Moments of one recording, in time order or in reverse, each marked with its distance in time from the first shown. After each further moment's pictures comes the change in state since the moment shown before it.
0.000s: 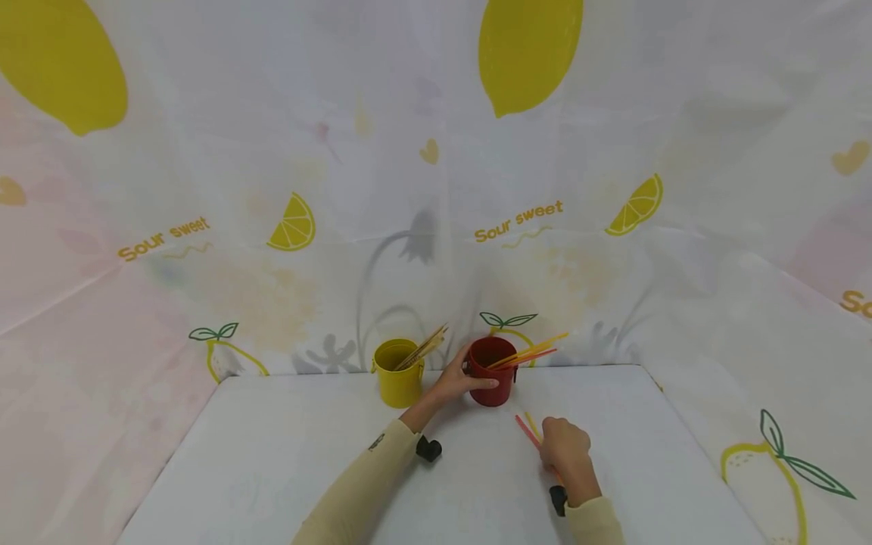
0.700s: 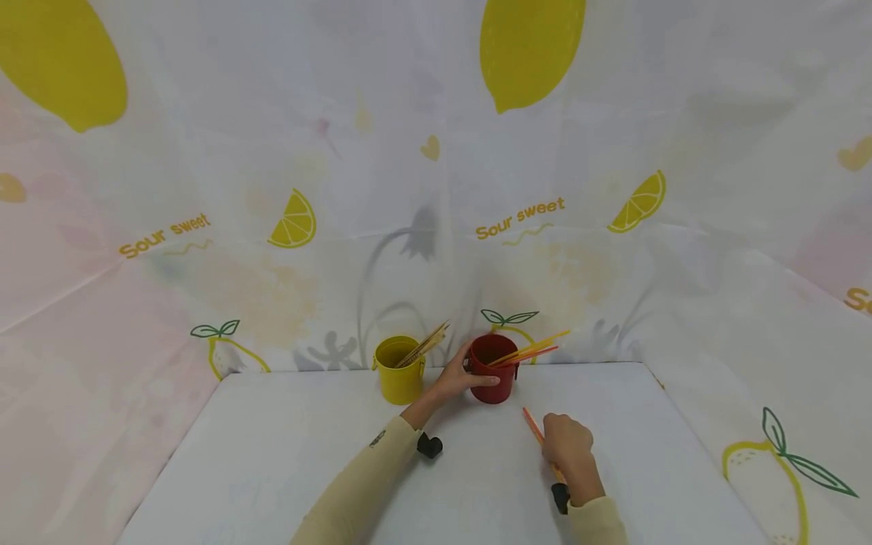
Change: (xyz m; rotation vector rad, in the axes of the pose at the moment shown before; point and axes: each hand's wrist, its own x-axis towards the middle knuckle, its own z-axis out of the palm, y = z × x) left_hand -0.003 0.003 0.000 -0.001 -0.004 0.007; right_hand 0.000 0.004 0.000 -0.002 0.008 -0.013
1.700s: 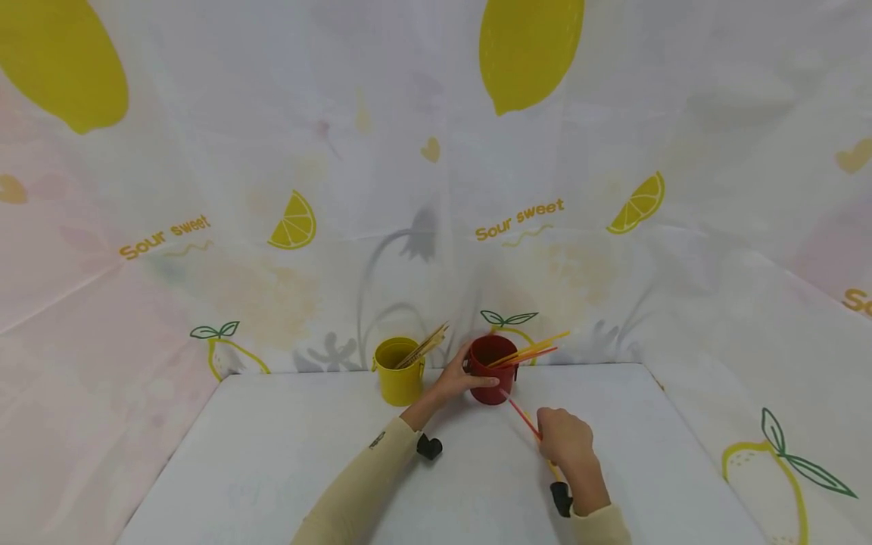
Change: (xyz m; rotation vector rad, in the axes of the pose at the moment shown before) left_hand 0.001 0.000 0.000 -0.022 0.001 -0.015; right_hand -0.014 -0.015 -0.025 0.038 0.039 -0.071
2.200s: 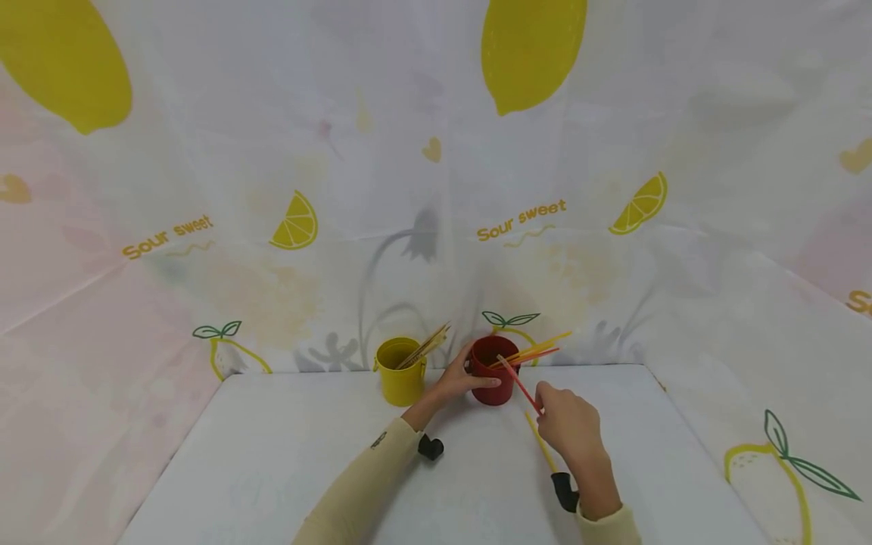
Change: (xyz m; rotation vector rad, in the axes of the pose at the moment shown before) left_hand 0.000 0.000 -0.001 0.014 0.001 -0.001; right_hand -0.011 -0.019 -0.039 0.043 0.215 -0.084
